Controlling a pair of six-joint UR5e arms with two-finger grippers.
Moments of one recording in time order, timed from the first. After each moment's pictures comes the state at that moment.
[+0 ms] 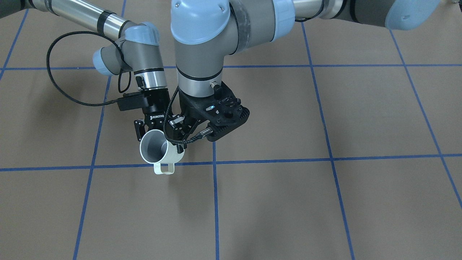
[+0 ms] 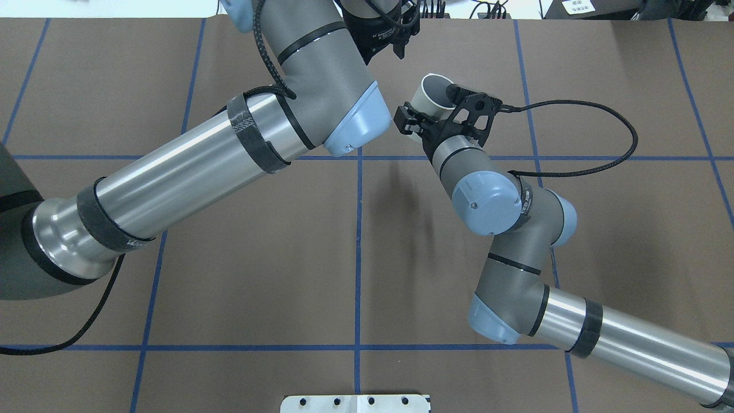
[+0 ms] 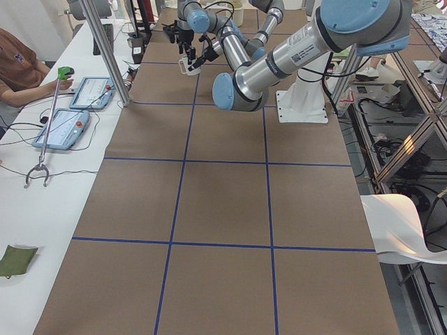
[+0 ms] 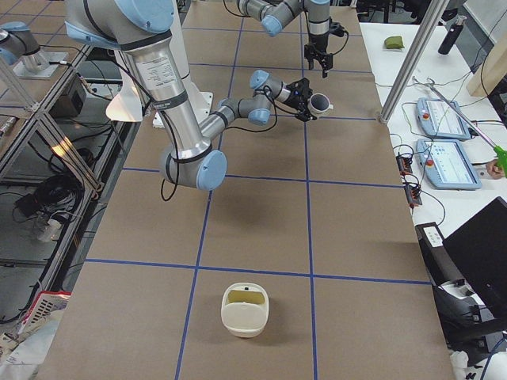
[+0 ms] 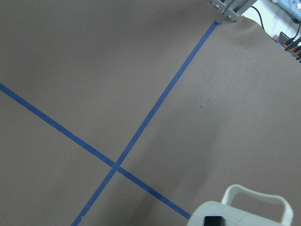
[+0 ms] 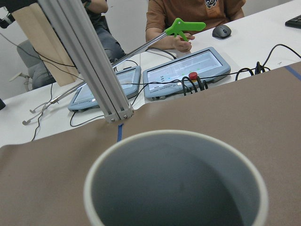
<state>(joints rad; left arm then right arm) -0.77 -2.79 -1.27 -1.47 -1.98 -1.68 0.48 -1.04 1.57 -0.90 1.02 1.35</state>
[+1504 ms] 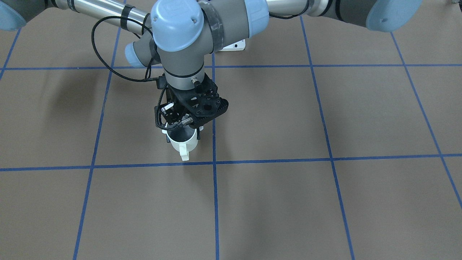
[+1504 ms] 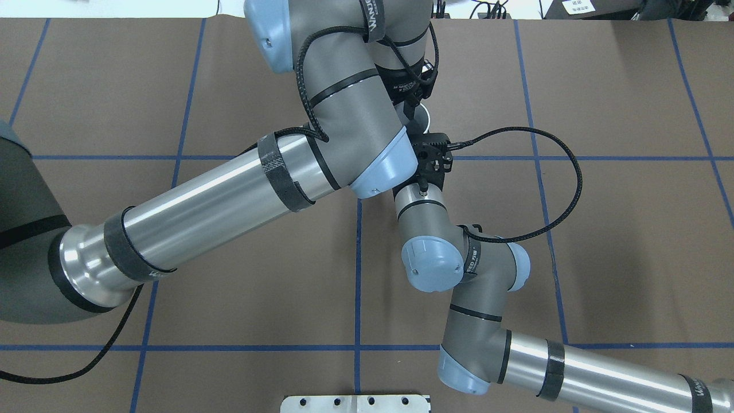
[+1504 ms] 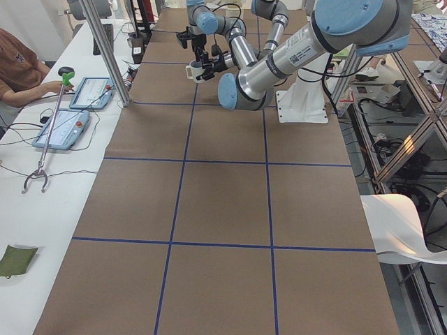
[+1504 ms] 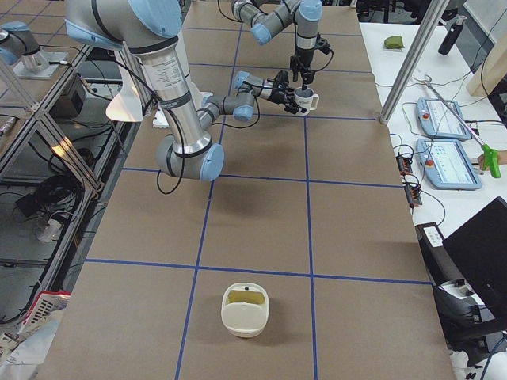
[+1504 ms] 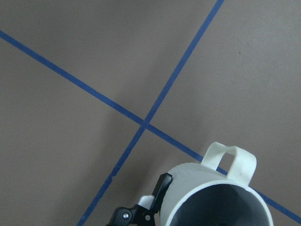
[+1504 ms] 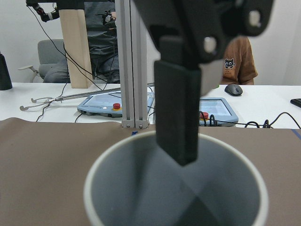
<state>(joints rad) -0.69 -2.80 -1.27 -1.37 -2.05 -1.62 0.36 -0.98 1.50 -0.91 0.72 1.11</state>
